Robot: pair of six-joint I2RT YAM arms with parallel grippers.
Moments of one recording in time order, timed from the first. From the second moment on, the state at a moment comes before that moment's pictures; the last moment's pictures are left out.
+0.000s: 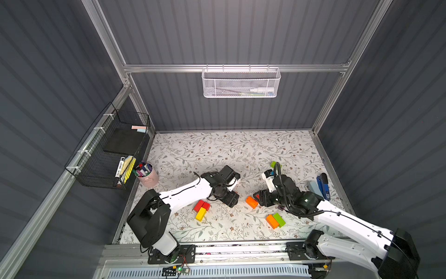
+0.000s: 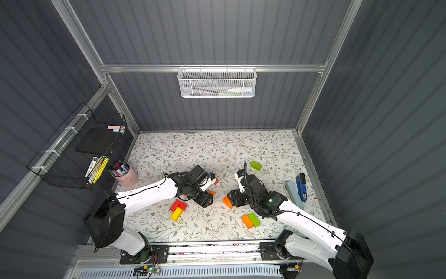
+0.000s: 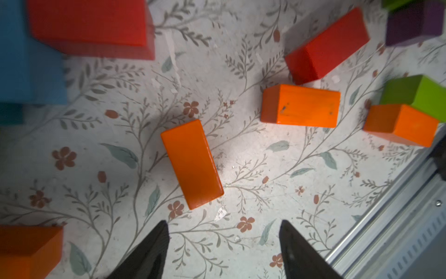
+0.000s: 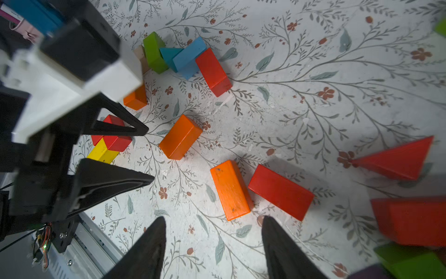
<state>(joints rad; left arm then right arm) -0.78 1.61 1.04 -0.66 0.15 -0.15 0.74 0.99 0.63 -0.41 -0.07 0.49</state>
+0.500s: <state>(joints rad) -0.78 1.71 1.05 -0.59 0.01 -0.15 0.73 0.83 0.56 -0.42 -0.18 0.42</state>
